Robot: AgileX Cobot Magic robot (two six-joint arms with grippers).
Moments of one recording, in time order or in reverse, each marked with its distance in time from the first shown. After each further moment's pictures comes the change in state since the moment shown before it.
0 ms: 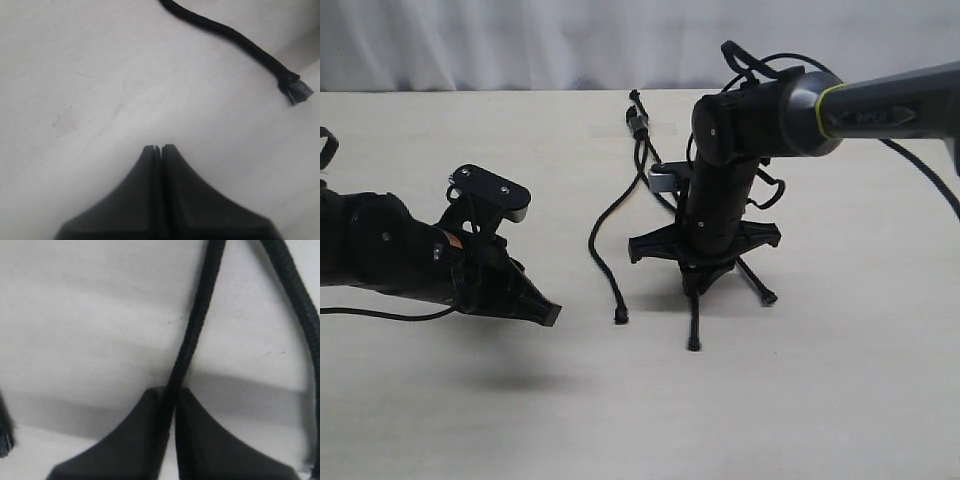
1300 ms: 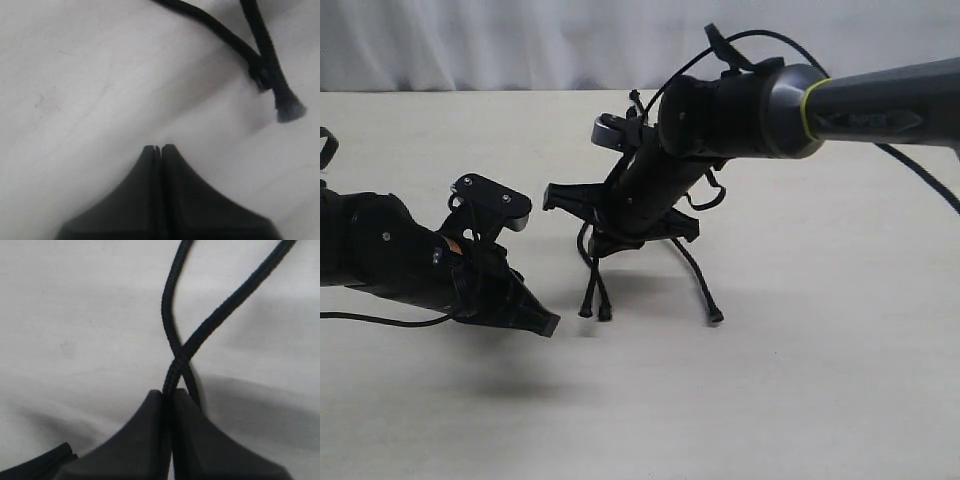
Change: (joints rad) left arm 0.000 0.000 0.000 -0.002 0.060 0.002; right arm 0.101 -0.065 -0.001 0.331 -0.302 0.000
